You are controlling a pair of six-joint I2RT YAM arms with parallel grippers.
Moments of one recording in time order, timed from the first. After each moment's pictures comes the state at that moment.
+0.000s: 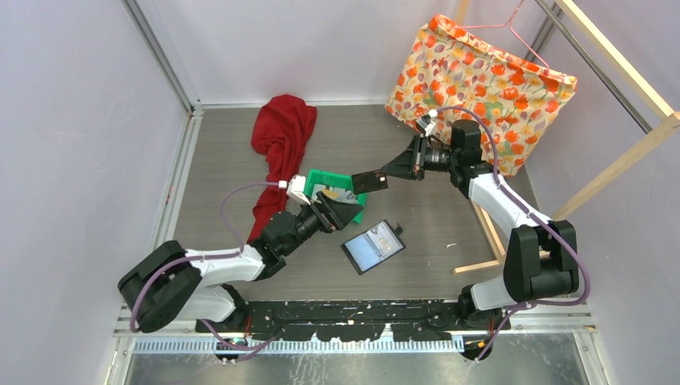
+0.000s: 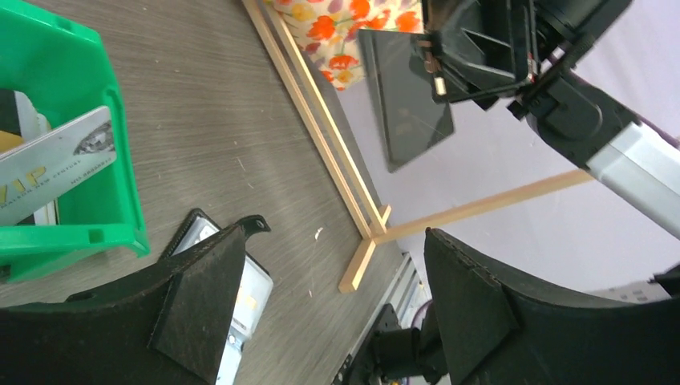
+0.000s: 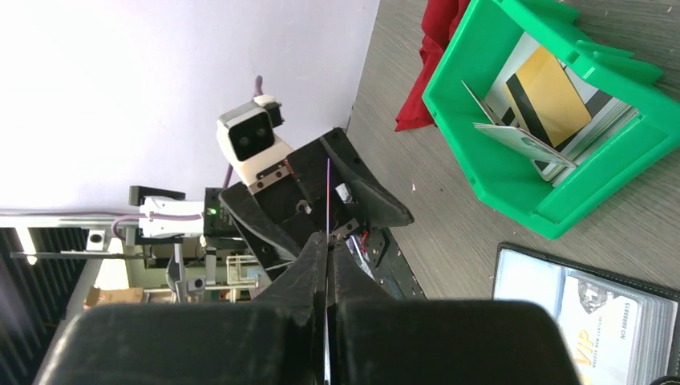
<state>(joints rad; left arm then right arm) -0.85 1.24 0.35 0.92 -0.03 -0.98 0.15 1.45 0.97 0.05 -1.13 0.86</state>
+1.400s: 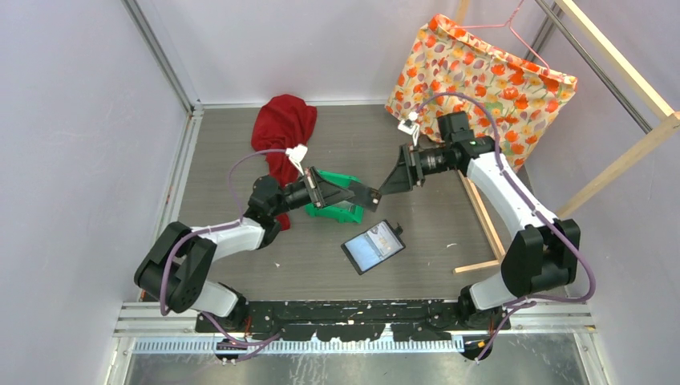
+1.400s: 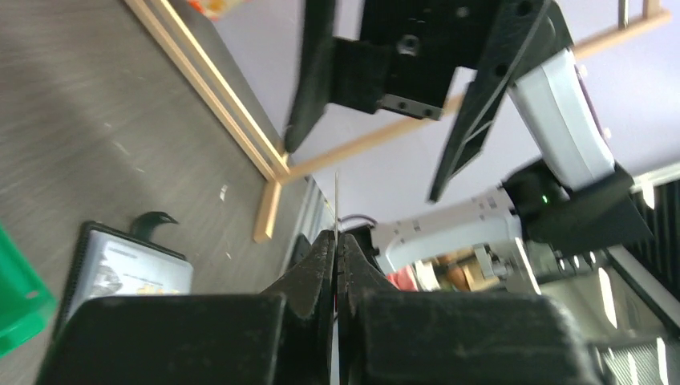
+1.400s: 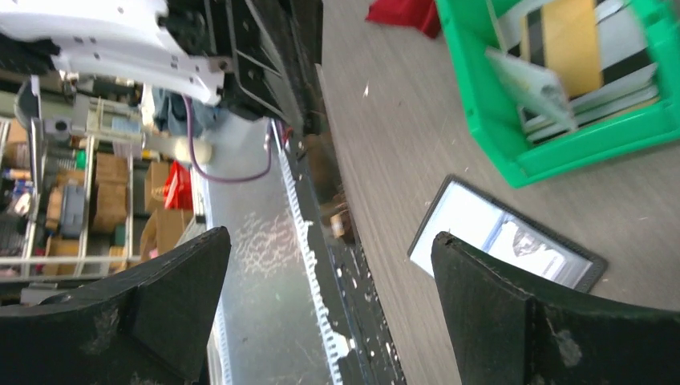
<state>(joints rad) -0.53 1.42 0.52 1.05 0.64 -1.18 0.21 1.47 1.28 -0.74 -1.18 -0.01</state>
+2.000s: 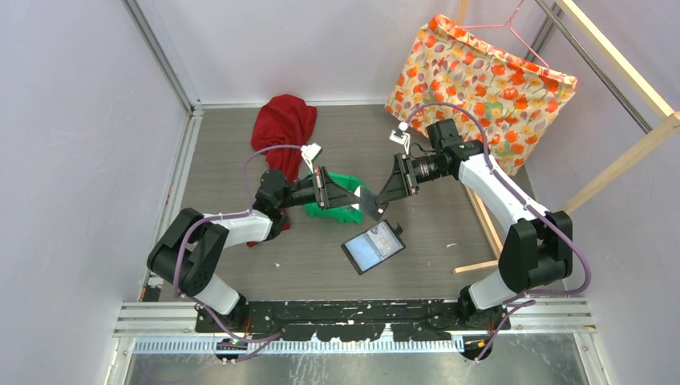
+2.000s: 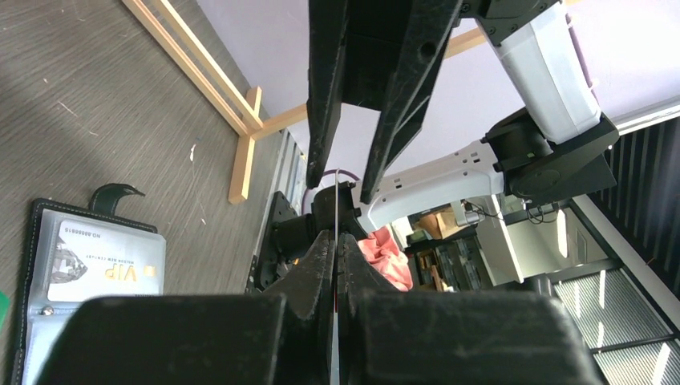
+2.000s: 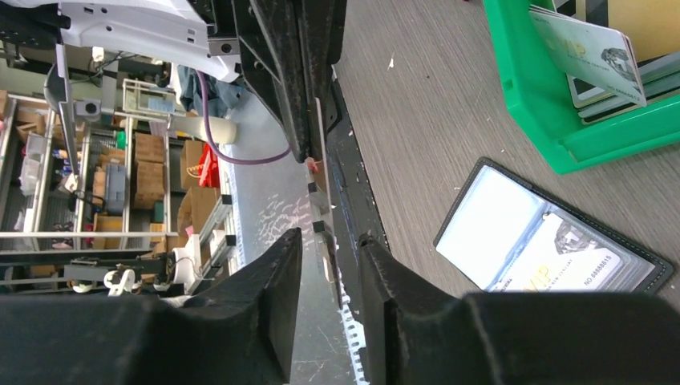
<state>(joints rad) -0.53 1.55 0.62 1.09 0.86 -1.24 0.27 1.52 1.25 -0.81 -1.20 -0.07</state>
